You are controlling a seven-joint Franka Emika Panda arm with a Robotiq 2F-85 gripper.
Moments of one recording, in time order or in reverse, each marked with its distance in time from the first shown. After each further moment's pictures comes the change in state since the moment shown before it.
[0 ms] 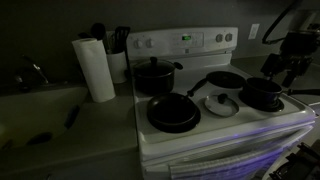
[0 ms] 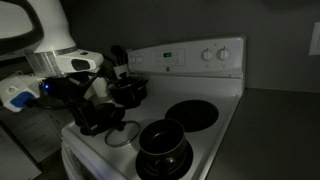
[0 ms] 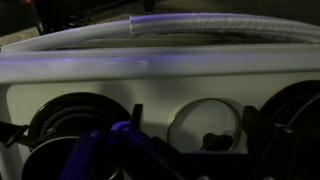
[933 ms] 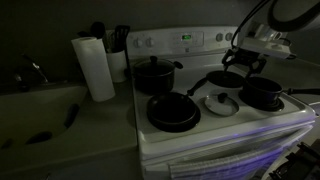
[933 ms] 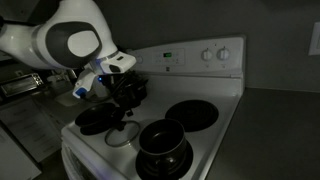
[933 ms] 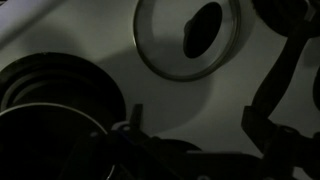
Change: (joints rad) arm -0.097 0.446 0.076 0.219 -0.071 0.393 0.567
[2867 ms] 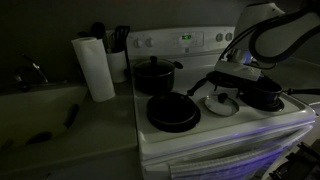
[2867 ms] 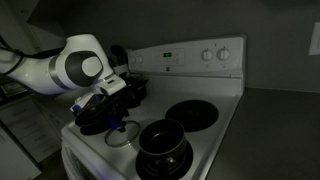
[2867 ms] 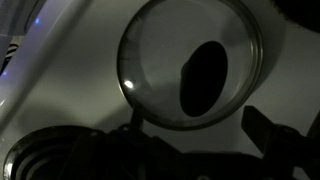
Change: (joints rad) arm 0.131 0.173 -0.012 0.014 -0.195 0.056 0.521
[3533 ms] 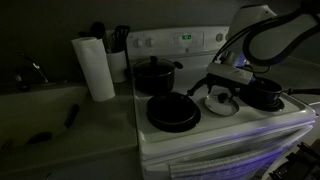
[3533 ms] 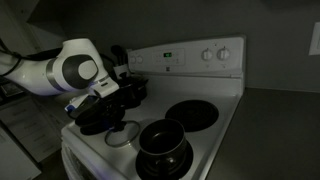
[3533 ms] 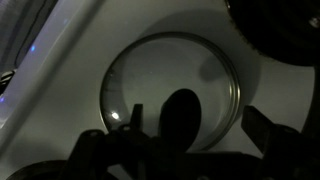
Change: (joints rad) arm 0.057 0.037 0.009 0.024 0.045 0.016 0.067
